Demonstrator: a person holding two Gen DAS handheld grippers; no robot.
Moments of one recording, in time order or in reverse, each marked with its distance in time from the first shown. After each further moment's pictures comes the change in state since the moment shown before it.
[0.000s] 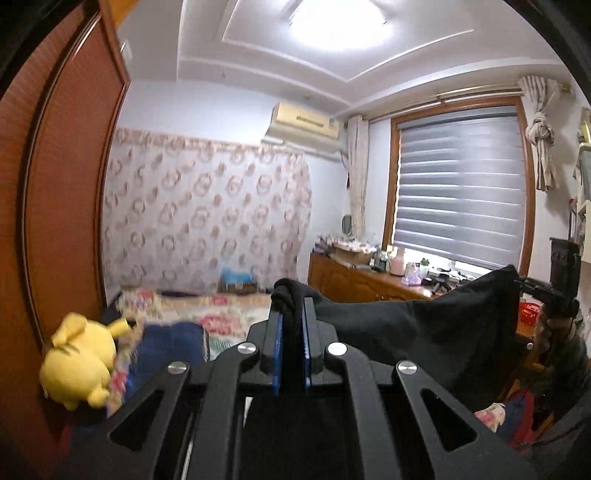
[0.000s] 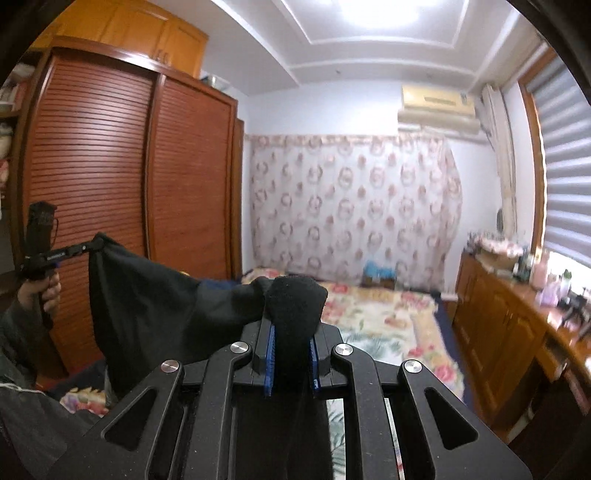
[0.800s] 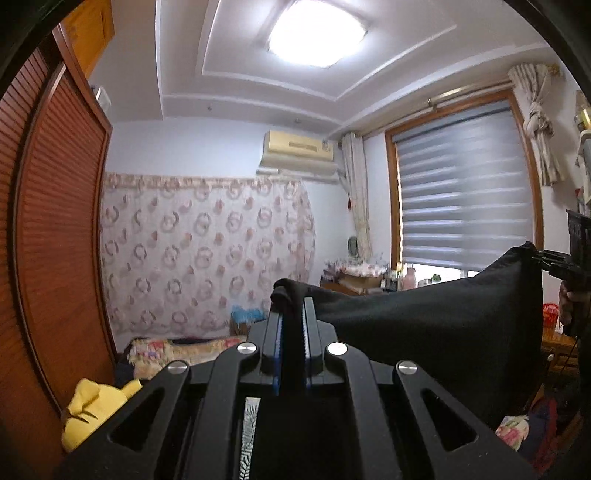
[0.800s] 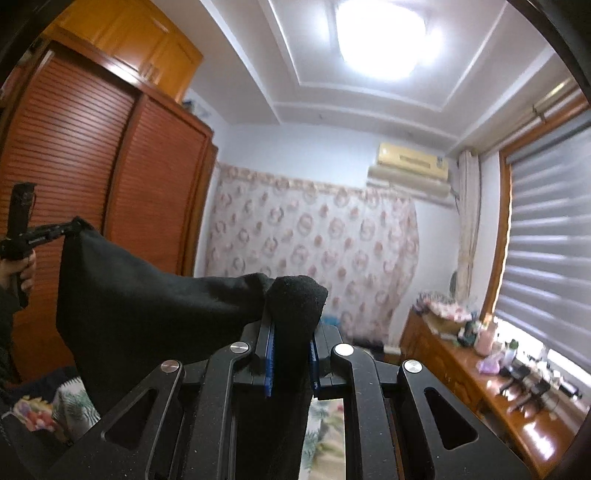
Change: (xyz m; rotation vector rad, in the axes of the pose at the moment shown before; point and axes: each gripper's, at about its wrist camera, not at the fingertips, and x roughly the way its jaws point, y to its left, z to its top) left arm 0.071 0.000 0.084 0.099 -0.053 0.034; right arm -0.013 -0.050 0.115 -0.129 -0.077 -0.187
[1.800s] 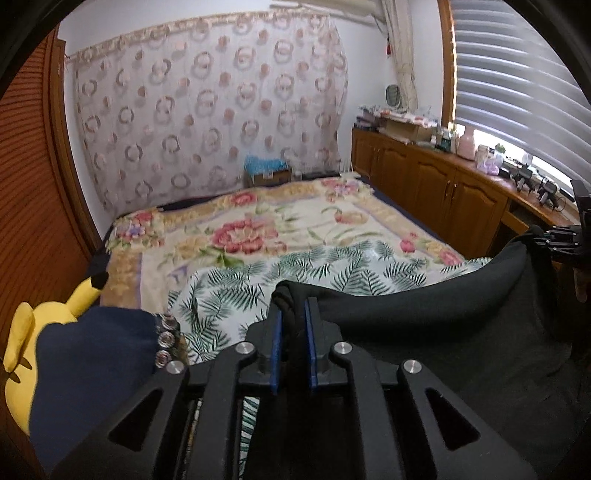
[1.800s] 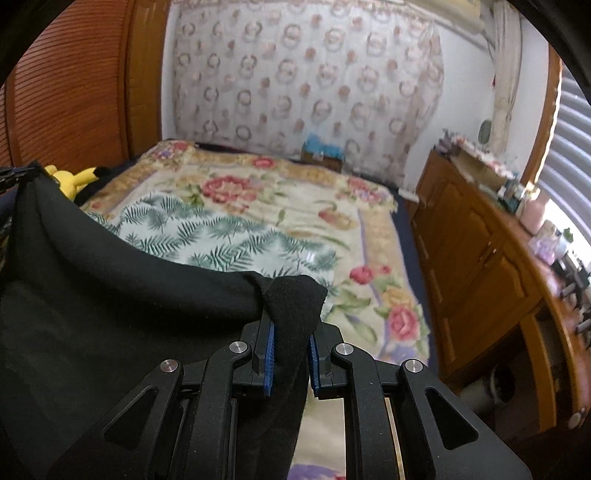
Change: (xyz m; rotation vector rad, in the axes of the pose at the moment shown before) left arm 0.368 0.032 -0.230 -0.005 0.580 0.094; right arm 0.418 -0.089 -0.321 0.063 0.642 0.012
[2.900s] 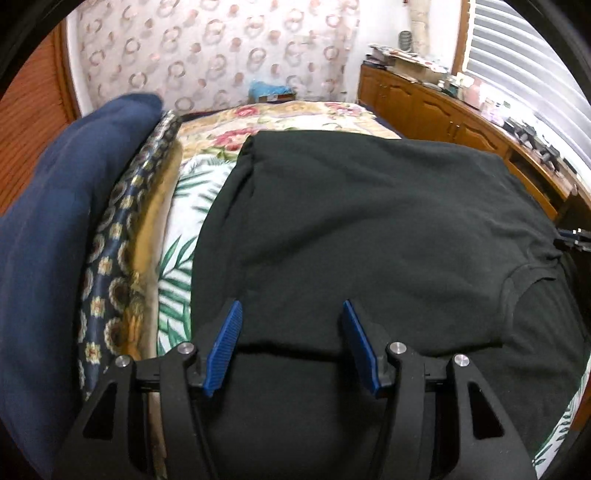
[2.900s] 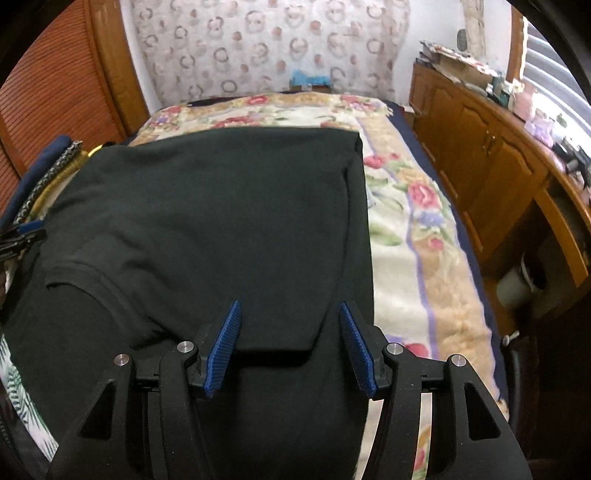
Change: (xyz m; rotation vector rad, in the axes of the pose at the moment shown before) left arm -0.040 -0.023 -0.129 -0.087 0.260 -0.014; right arm -0.066 0.045 -0.123 0.230 0.219 0.071
